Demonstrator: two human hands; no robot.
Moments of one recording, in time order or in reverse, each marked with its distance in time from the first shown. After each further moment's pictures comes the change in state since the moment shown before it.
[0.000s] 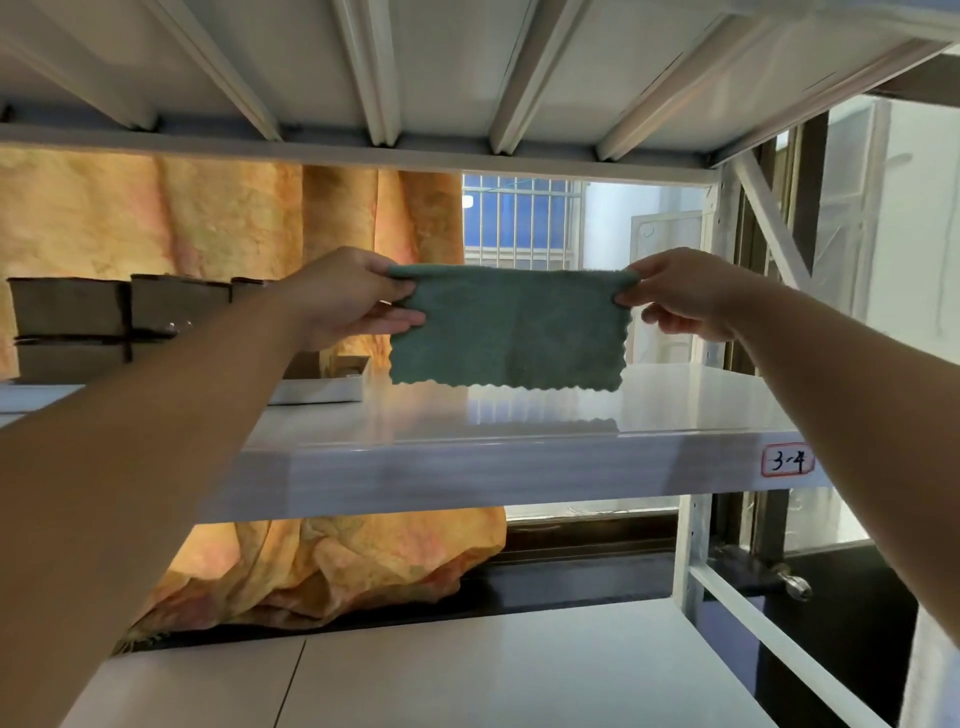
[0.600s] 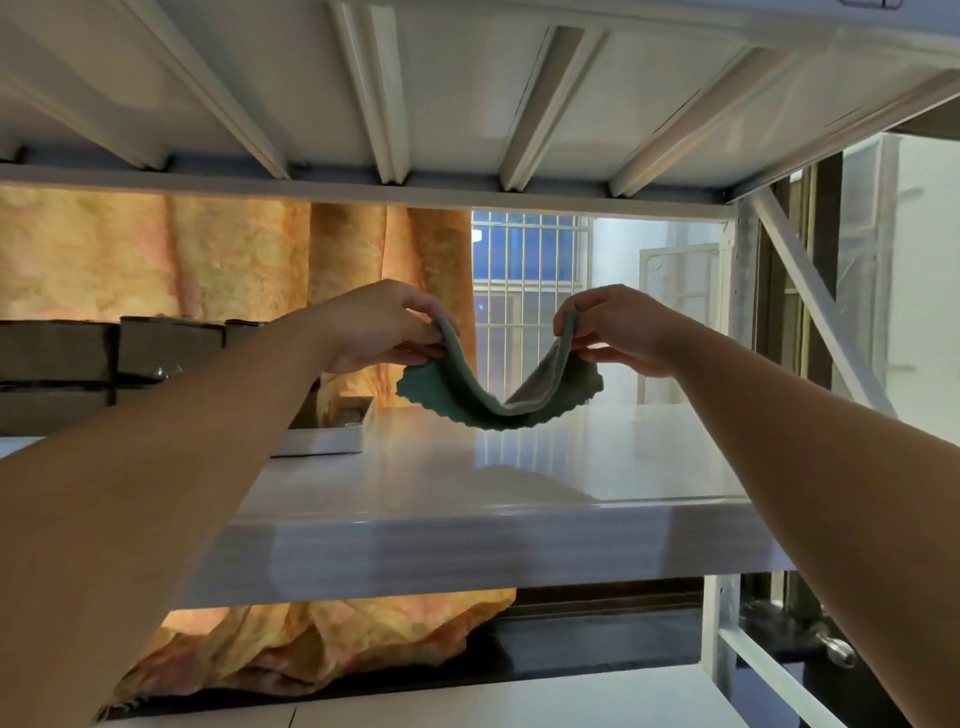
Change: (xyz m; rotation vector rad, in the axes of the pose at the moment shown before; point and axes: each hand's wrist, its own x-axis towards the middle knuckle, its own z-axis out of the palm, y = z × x) left_hand 0.040 0.004 0.003 0.223 -0.174 0.087; right_hand 0.047 -0.016 0.047 0.170 -0.146 -0.172
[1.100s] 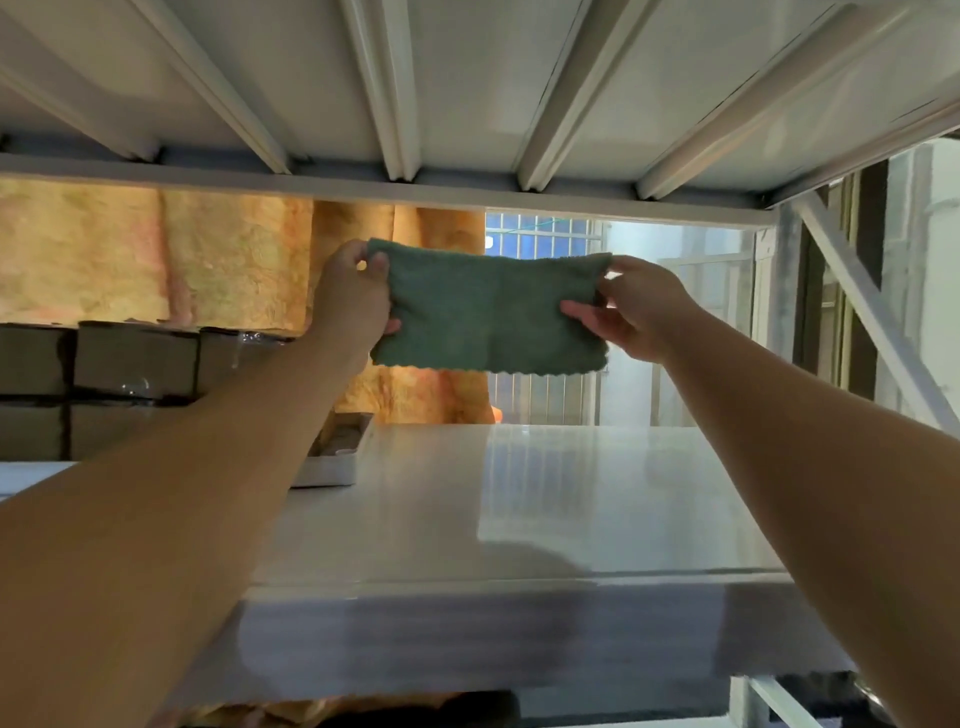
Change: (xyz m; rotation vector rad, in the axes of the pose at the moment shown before) left_hand 0.057 -0.020 -0.008 -0.274 0.765 0.114; right_hand 0.071 0.006 0.003 0.506 0.273 0.019
